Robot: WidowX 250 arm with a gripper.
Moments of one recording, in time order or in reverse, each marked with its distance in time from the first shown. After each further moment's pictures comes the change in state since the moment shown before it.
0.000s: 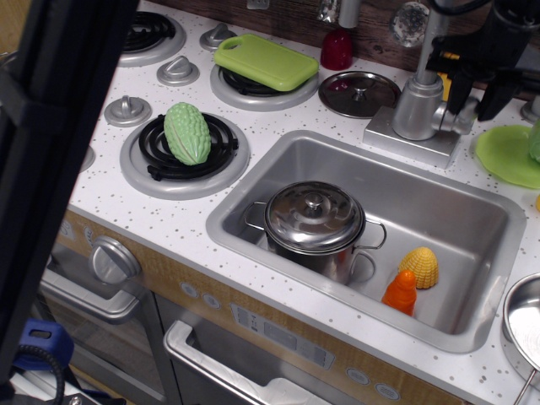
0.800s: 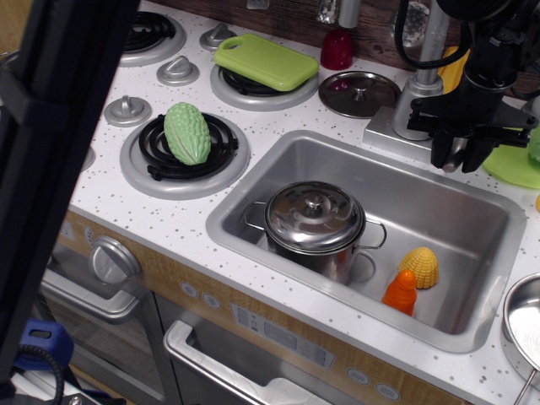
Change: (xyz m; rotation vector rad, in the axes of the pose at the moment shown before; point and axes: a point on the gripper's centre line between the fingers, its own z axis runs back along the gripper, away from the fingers) arm -0.022 -0.003 -0.032 -0.060 0.022 0.041
